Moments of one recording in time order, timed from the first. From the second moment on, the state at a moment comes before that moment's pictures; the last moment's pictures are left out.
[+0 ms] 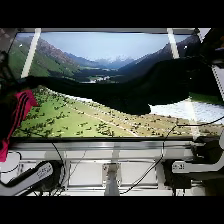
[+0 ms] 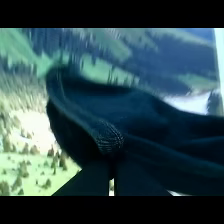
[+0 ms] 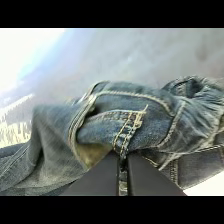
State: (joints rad) left arm 0.38 -1.17 1.02 0.80 -0.74 -0.85; right arm -0.37 -1.51 1.84 -1.23 1.34 1.58
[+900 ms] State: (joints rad) left arm 0.50 -0.75 1.00 1.14 -1.12 -1.11; right arm -0.61 -1.19 1.73 -1.13 1.53 1.55
